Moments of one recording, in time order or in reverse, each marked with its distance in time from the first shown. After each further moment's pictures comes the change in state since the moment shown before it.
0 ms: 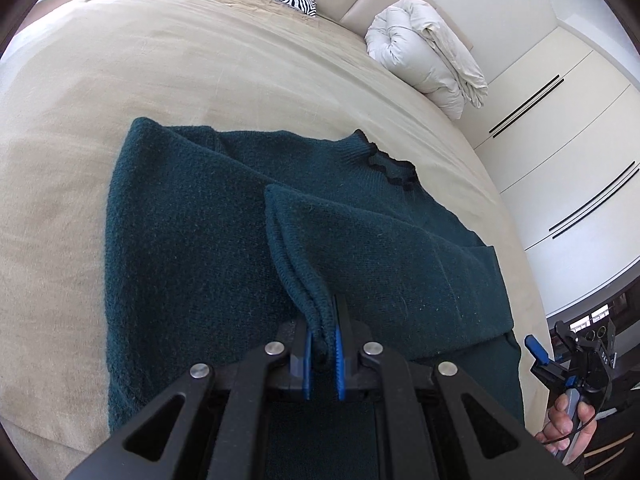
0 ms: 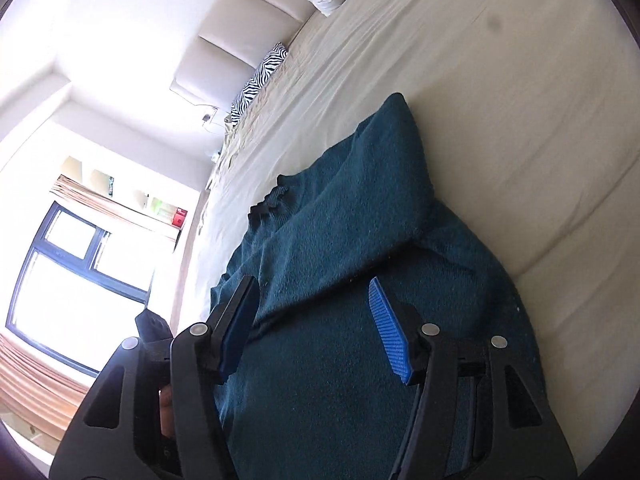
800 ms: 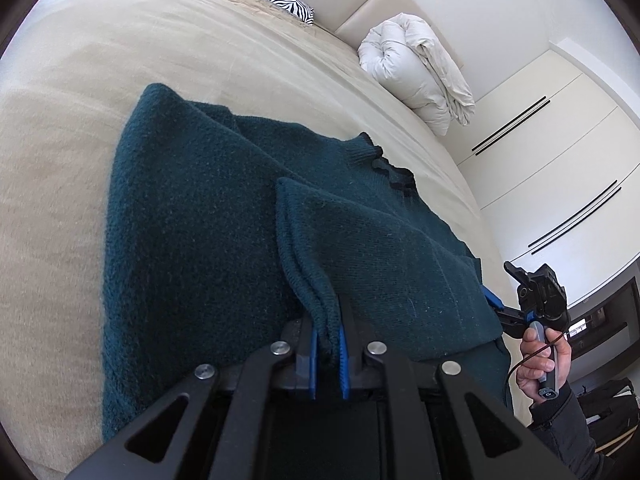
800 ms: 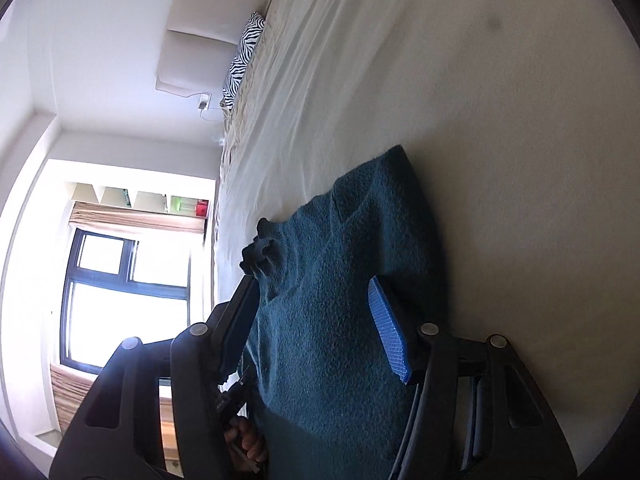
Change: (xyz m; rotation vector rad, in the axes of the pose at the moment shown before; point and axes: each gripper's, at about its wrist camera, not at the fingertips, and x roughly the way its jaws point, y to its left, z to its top) left arm 0.006 0.027 -0.009 -0.033 -0.042 -0.097; right arm 0.097 -0.056 0.116 0.161 0.215 0.129
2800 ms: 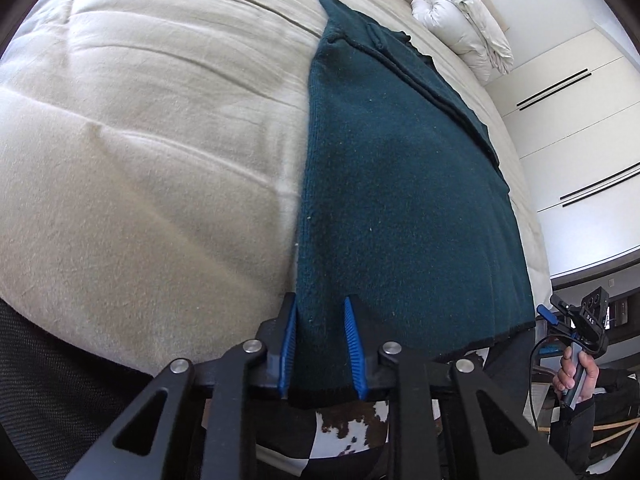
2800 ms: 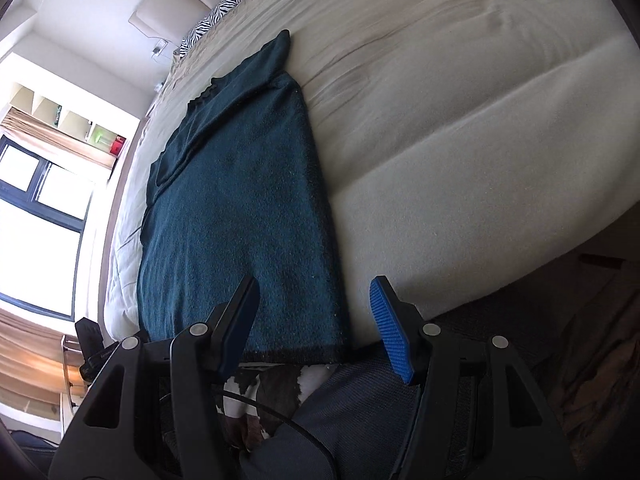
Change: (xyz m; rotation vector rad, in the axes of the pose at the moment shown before) left arm -0.218 0.013 -0.247 -0.100 0.206 0.190; right arm -0.247 -0.017 -0.327 -0.208 -0.006 -0.461
